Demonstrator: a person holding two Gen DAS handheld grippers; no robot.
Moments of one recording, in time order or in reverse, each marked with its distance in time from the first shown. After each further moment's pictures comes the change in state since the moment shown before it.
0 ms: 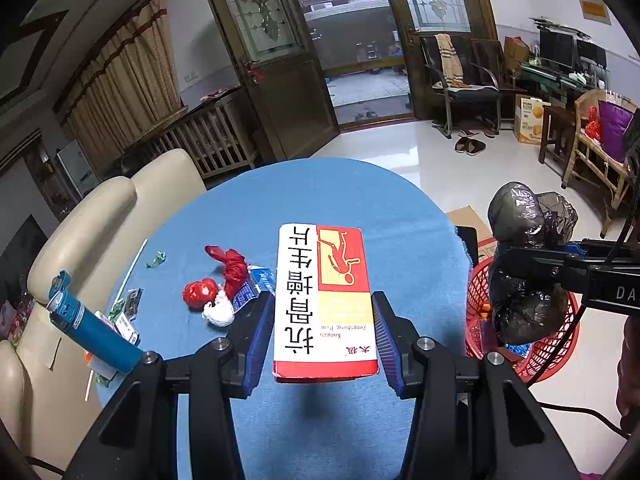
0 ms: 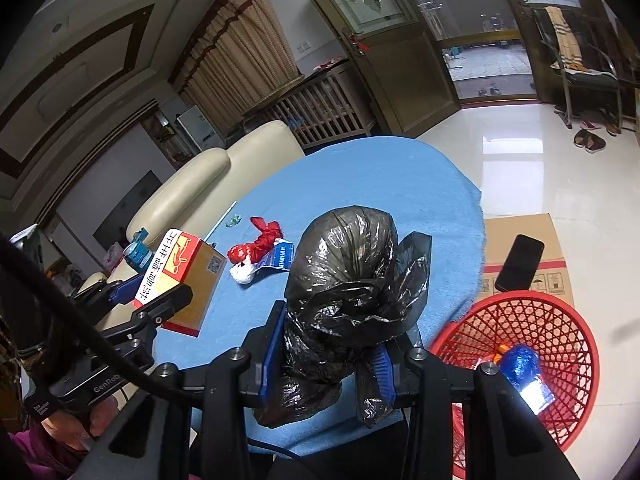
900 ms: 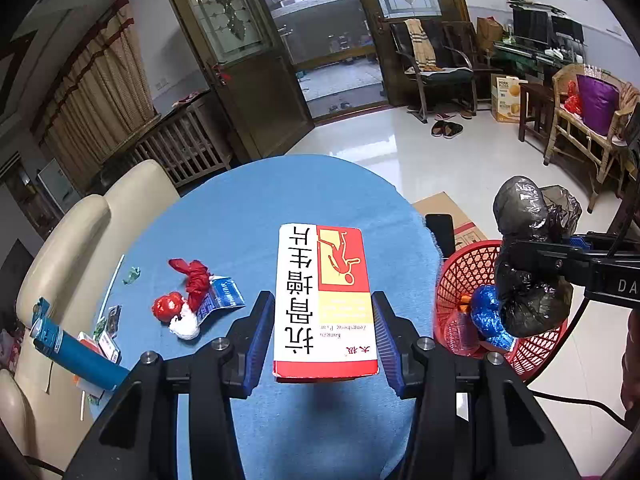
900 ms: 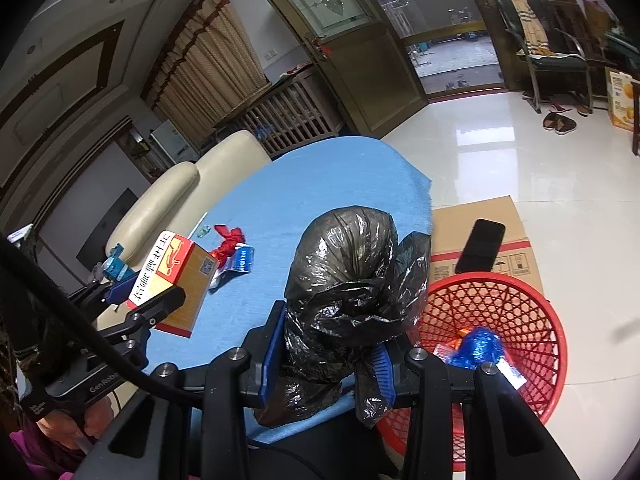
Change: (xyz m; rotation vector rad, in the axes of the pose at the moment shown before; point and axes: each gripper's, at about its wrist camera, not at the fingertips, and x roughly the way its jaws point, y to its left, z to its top) left arm 0.013 -0.048 0.012 0.088 0.026 -0.051; right arm -0.028 -0.053 -0.011 0.080 -0.015 -0.074
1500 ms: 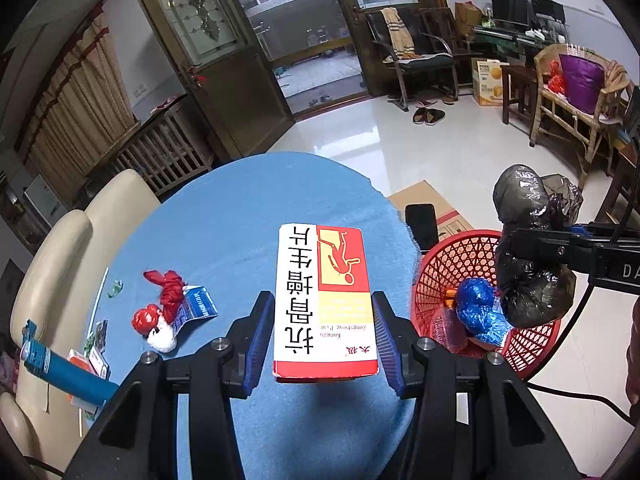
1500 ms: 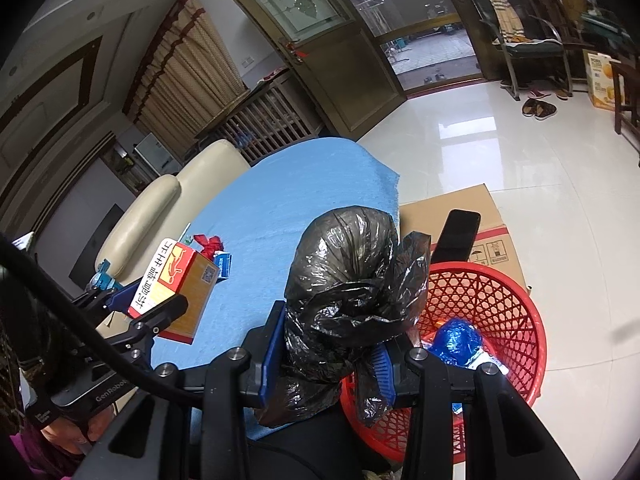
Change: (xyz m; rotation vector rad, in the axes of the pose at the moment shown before) left arm 0.017 -0.034 0.011 0.069 0.025 -0.036; right arm -0.012 -0.034 -0.004 0.074 -0.011 -0.038
